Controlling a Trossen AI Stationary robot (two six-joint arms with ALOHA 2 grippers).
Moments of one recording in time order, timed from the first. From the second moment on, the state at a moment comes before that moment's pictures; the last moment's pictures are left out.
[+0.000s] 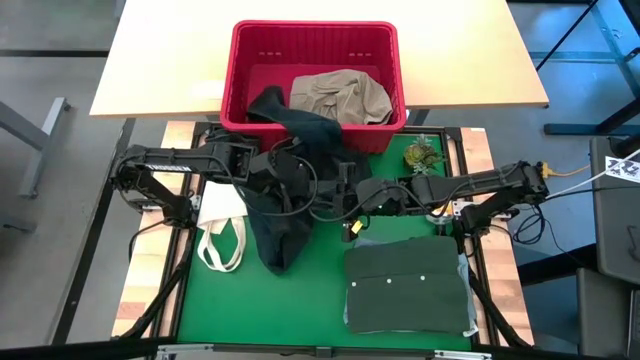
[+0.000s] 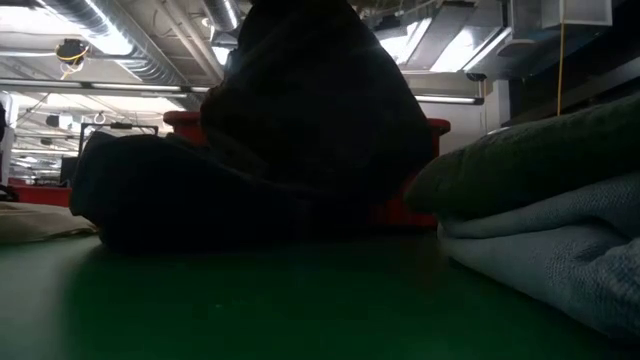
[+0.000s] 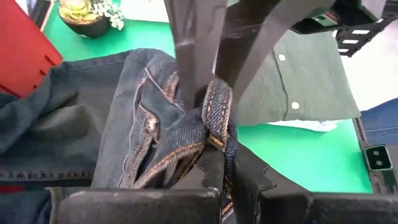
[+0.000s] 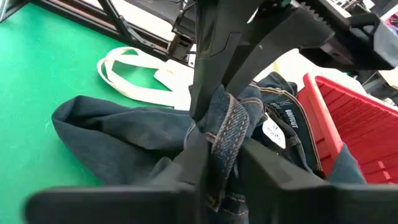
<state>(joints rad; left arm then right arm) -0.06 1.51 1.62 -0.90 0.00 -0.10 -0.07 1.54 1.41 -0.36 0.30 -0.37</state>
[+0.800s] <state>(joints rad) -0.03 1.51 1.62 -0.80 -0.30 0.04 -0.07 1.27 1.41 -0.93 0.21 -0.17</state>
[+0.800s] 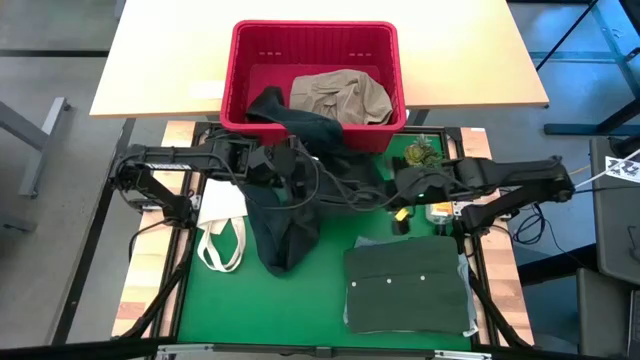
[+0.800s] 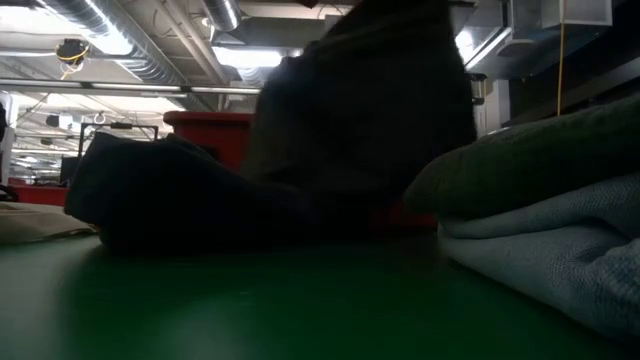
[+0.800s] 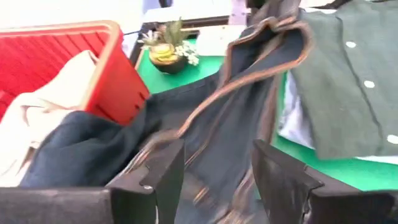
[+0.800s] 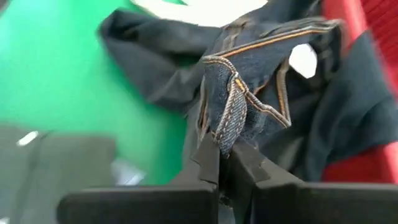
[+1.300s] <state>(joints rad) 0.09 1.51 1.62 -0.80 -0.22 -0.16 -0.07 1.20 1.41 -1.36 0.12 0.05</state>
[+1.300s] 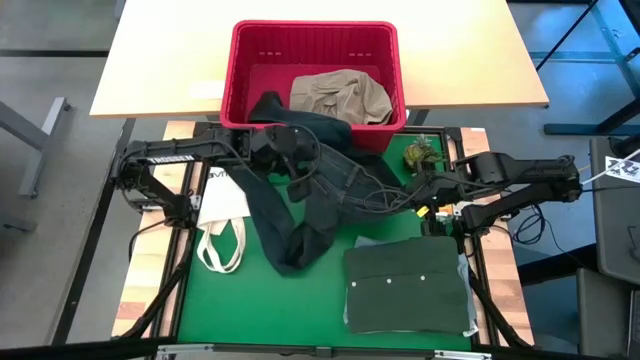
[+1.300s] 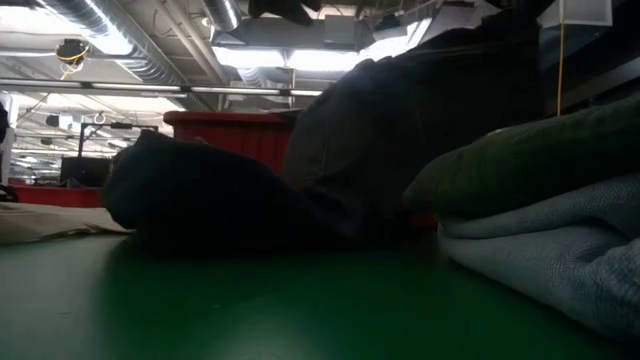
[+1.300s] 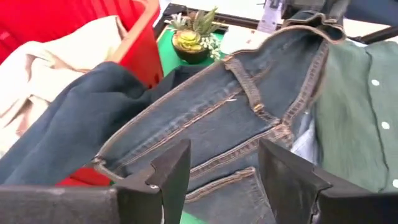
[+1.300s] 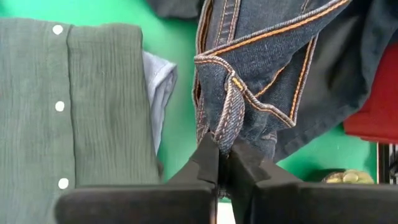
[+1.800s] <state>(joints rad) 0.25 1.52 1.42 -0.76 -0.23 -0.37 -0.07 1.20 1.41 -1.36 0.12 0.05</state>
